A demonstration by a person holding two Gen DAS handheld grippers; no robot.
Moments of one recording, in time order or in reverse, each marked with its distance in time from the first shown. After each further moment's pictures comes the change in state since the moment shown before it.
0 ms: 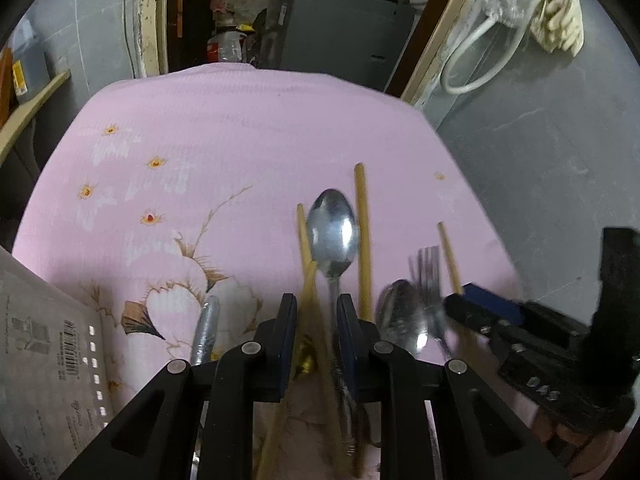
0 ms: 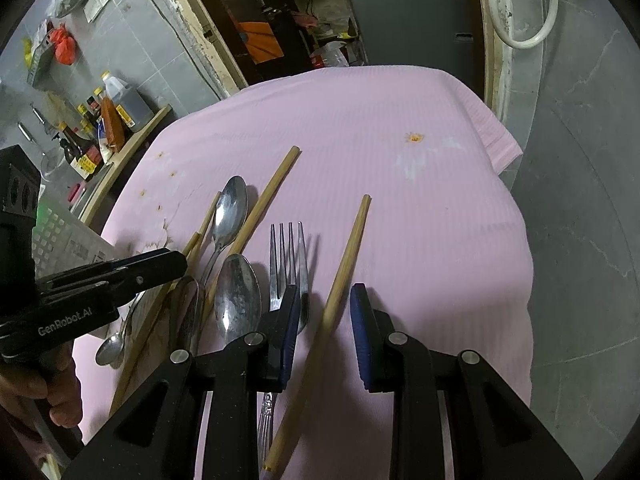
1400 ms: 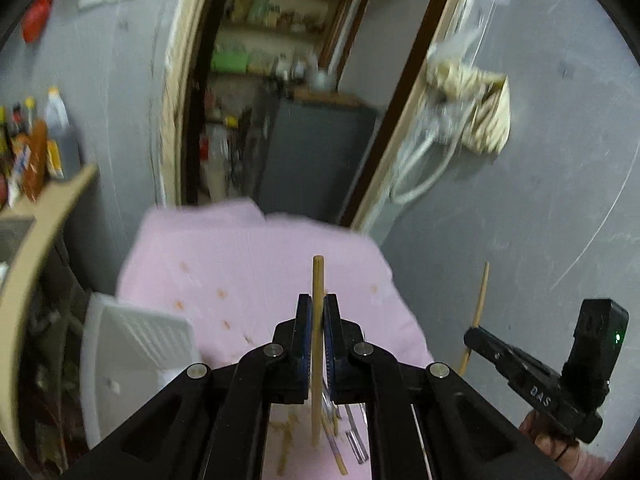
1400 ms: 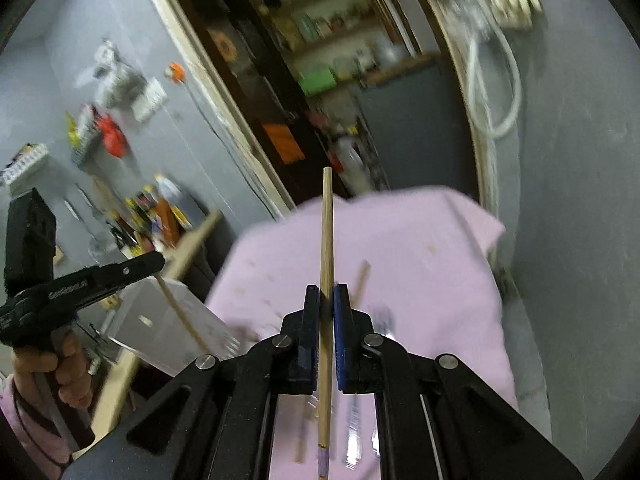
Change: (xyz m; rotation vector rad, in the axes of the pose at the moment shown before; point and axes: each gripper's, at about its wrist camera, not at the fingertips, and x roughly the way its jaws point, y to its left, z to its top) left arm -0.223 0.033 0.031 0.034 -0.357 -0.120; right arm -0.182 0.067 0.006 0.073 -0.406 0.103
